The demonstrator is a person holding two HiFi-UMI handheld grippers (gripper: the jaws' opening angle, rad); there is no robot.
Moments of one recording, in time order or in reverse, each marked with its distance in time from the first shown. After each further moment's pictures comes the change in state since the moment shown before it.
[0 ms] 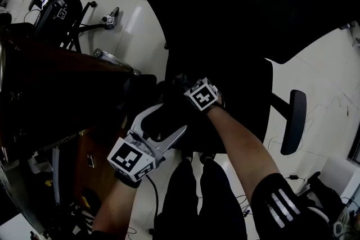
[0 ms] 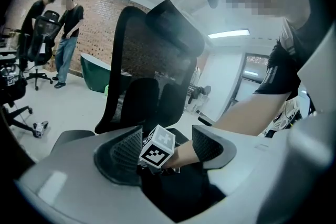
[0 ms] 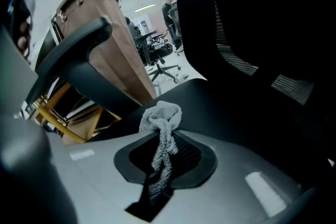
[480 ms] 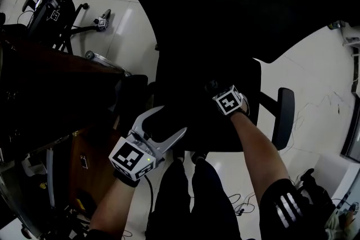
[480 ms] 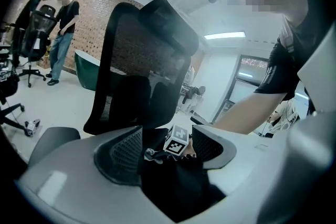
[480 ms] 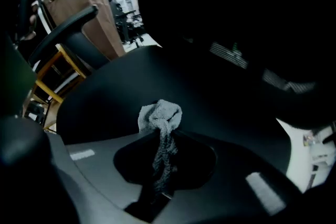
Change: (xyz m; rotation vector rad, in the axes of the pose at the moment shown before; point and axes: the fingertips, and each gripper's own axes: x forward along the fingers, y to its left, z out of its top) left arm 0.009 -0.023 -0.003 -0.006 0.003 -0.063; right arm -0.094 -0.101 -0.139 0.055 0.289 -0.265
